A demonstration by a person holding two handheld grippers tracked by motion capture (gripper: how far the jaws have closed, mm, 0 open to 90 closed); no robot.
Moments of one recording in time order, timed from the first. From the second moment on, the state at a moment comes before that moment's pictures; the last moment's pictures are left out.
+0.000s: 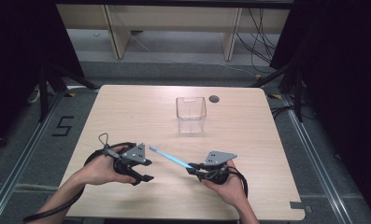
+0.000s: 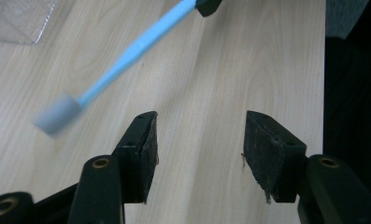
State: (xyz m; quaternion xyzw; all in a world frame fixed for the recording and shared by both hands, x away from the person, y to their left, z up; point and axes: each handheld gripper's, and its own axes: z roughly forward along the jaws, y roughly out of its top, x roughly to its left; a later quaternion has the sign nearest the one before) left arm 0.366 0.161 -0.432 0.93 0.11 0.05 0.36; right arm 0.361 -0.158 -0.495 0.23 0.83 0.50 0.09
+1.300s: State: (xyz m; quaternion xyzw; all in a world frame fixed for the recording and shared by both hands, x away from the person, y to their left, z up) left arm 0.415 0.119 -0.422 0.69 0.31 0.01 0.65; right arm 0.355 -0.143 -0.452 0.28 0.71 0.61 0.21
